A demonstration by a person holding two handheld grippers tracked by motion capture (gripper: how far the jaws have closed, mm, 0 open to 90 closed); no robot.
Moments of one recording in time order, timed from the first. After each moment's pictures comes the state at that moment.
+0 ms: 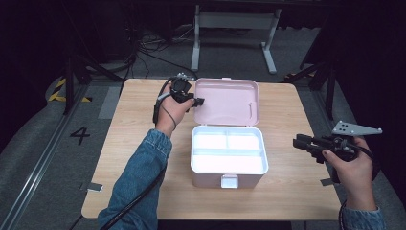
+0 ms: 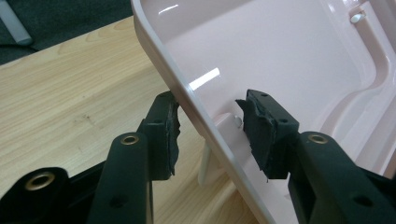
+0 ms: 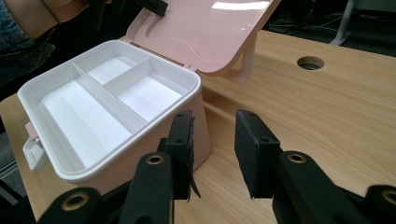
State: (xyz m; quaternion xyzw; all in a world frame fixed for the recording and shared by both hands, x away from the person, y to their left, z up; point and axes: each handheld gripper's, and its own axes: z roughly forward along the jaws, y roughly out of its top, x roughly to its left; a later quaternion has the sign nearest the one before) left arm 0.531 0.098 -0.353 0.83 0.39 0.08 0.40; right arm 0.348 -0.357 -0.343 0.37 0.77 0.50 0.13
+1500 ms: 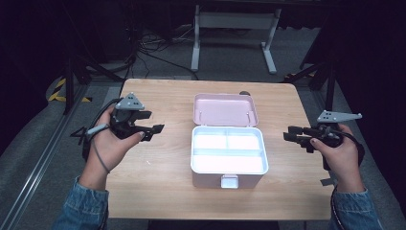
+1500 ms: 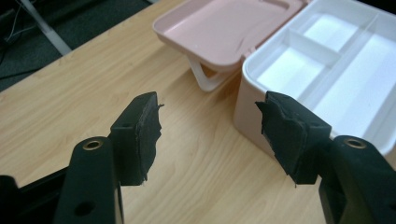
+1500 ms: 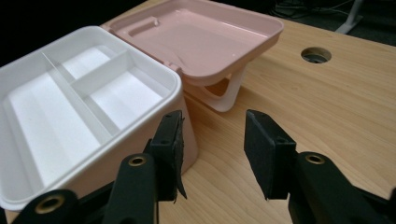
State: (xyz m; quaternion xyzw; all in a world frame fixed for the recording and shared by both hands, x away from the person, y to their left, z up) left arm 0.363 0.210 -0.284 0.85 0.33 0.16 0.37; right arm 0.390 -0.343 -0.350 0.36 0.80 0.47 0.11
